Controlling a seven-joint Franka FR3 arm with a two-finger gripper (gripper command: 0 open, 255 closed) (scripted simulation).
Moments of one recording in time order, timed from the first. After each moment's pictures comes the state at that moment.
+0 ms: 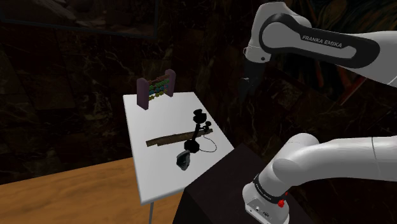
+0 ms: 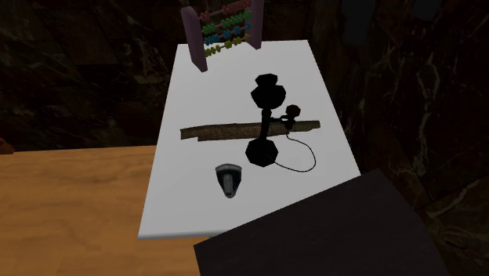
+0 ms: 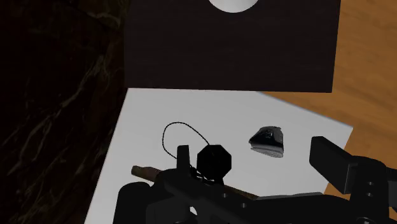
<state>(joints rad) -0.01 -0.74 -0.05 -2.39 -0.10 1.50 -0.11</state>
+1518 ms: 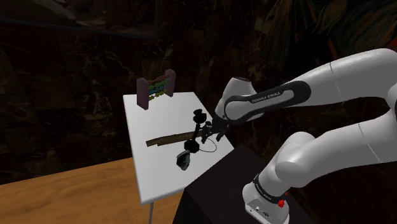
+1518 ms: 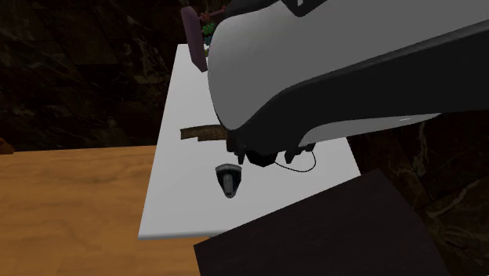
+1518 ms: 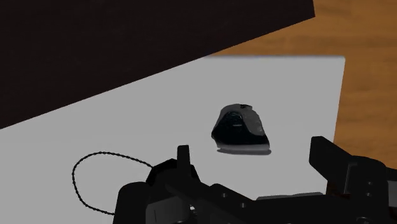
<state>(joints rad) 0.09 -0.53 0.04 -2.96 0.27 2.43 0.21</state>
